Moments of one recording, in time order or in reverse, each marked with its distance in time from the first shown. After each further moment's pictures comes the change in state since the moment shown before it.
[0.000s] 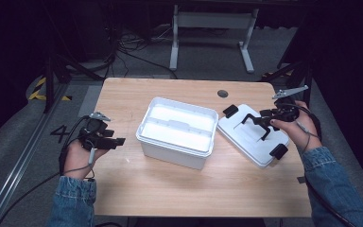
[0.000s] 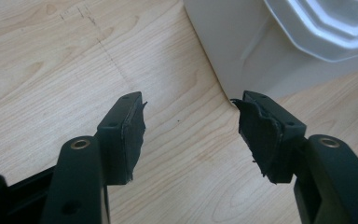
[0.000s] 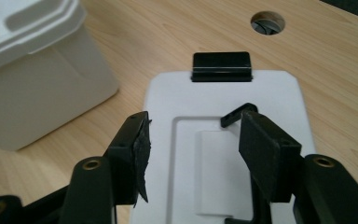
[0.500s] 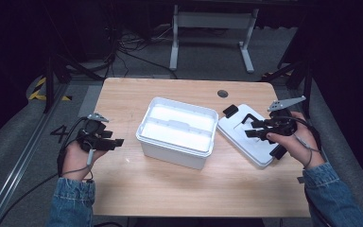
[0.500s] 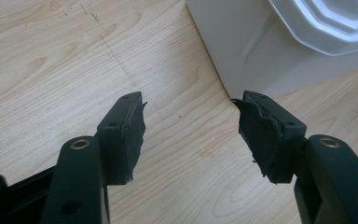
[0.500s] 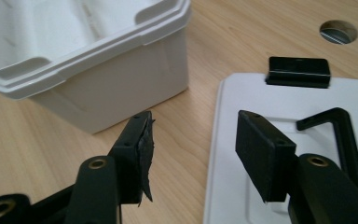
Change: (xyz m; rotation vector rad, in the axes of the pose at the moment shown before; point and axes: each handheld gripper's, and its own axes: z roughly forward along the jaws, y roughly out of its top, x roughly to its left) left arm 0.001 -0.002 -0.003 -0.009 0.004 -0.002; right arm 0.058 -0.009 -0.012 -0.024 0.111 -0.071
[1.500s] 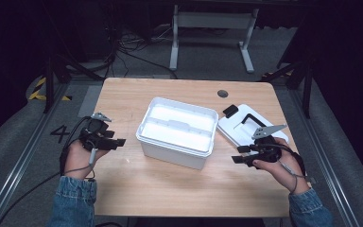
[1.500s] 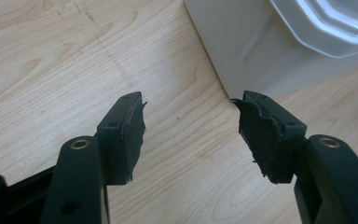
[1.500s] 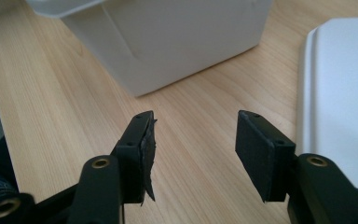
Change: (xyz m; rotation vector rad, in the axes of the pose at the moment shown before) left arm -0.001 0.004 0.006 0.018 -0.006 0.009; right arm 0.043 -0.048 0.043 0.040 0.090 -0.006
